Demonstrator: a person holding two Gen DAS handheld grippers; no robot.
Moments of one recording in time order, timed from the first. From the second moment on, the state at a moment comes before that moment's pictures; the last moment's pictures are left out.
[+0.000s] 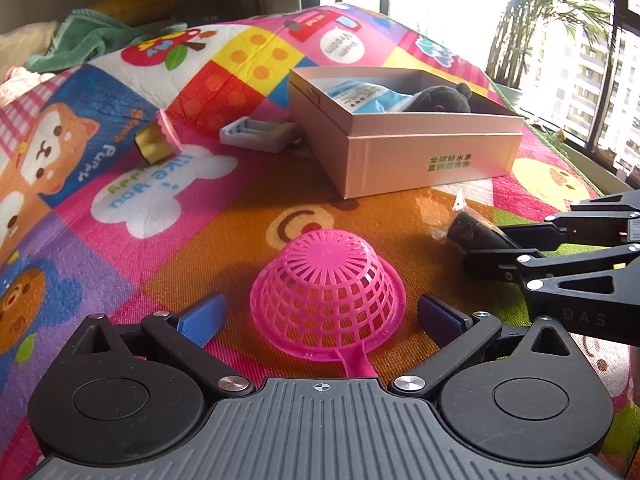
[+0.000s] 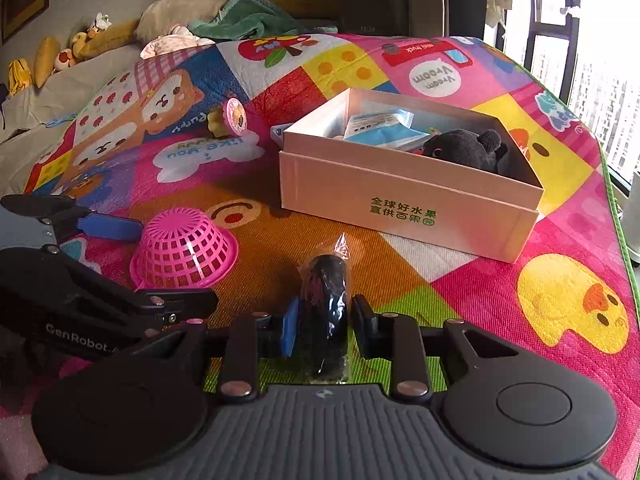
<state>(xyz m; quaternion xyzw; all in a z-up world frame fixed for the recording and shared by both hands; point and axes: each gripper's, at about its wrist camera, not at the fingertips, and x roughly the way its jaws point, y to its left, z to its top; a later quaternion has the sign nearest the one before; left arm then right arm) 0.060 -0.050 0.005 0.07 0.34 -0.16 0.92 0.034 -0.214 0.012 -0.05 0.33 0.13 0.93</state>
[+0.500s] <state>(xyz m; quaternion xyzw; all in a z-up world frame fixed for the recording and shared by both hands) 0.069 -0.055 0.007 0.07 0.34 -0.16 0.92 0.012 -0.228 0.025 -0.06 0.31 0.12 0.94</state>
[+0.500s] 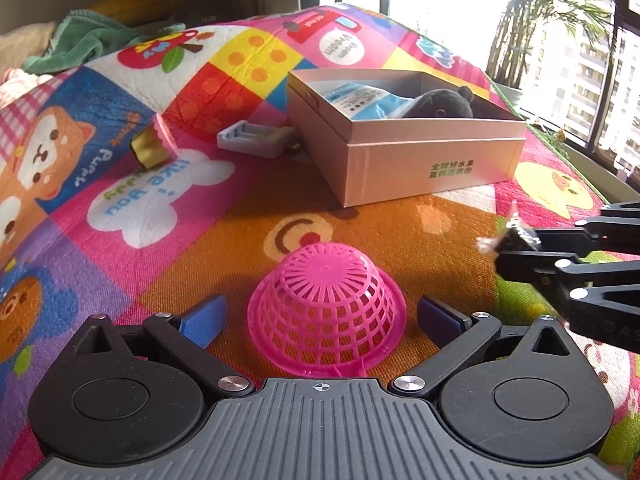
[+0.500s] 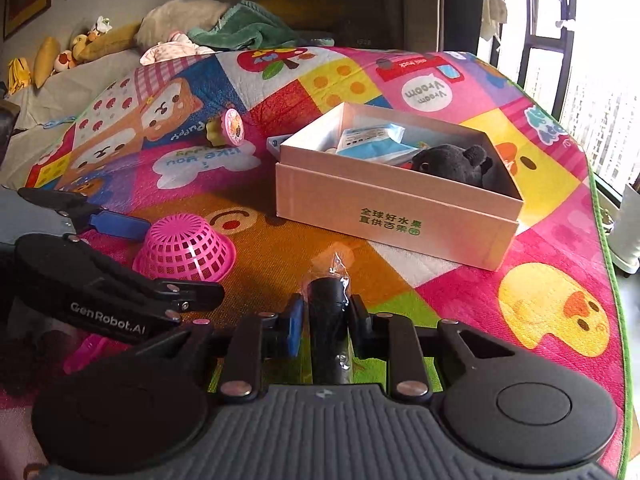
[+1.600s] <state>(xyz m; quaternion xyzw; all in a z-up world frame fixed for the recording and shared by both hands) 0.092 -0.116 0.157 0.09 0.17 -0.25 0.95 0.003 -0.331 0.161 0.09 0.16 0.10 0.98</state>
